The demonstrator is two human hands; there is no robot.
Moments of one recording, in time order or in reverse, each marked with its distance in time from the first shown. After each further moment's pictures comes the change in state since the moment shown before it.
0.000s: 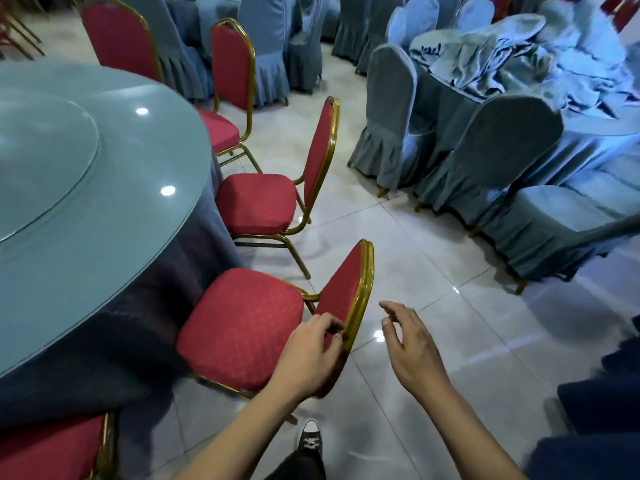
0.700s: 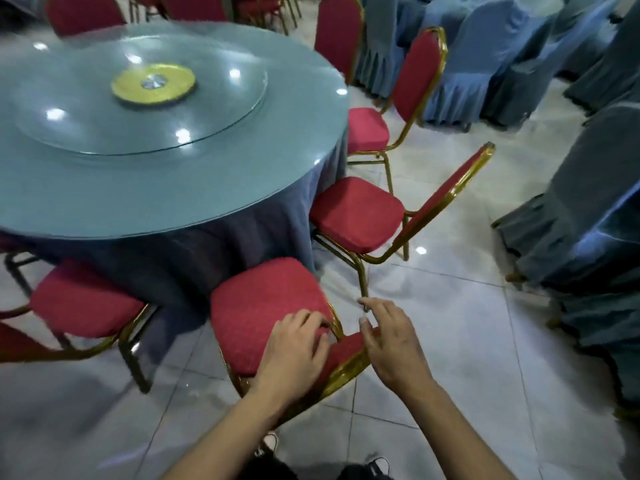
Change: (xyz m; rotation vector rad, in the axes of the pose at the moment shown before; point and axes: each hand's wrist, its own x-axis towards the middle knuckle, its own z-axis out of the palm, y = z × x) left_hand 0.138 0.032 0.045 0.315 0.509 -0.501; right_hand 0.264 0.020 0.016 -0.097 -0.421 -0.703
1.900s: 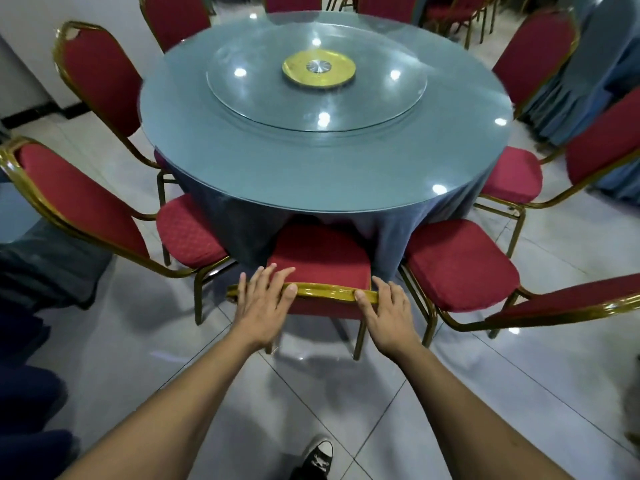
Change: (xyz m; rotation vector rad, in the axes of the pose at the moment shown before) left_hand 0.038 -0.133 -0.017 0.007 0.182 -0.692; right_hand 0.176 -0.028 0.093 0.044 -0.529 -0.118
